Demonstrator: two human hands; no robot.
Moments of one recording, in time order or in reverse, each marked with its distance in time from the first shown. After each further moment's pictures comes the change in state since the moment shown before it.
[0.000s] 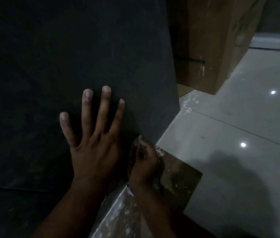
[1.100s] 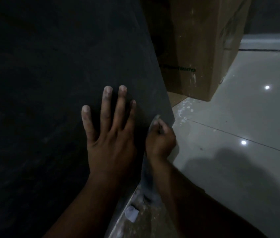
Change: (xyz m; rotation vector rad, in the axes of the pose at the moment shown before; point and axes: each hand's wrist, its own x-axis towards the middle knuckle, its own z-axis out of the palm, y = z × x) left_hand 0.071 0.045 0.024 0.000 -0.056 0.111; right_hand 0.106 -0.070 0.040 -0.392 0.108 -0.452
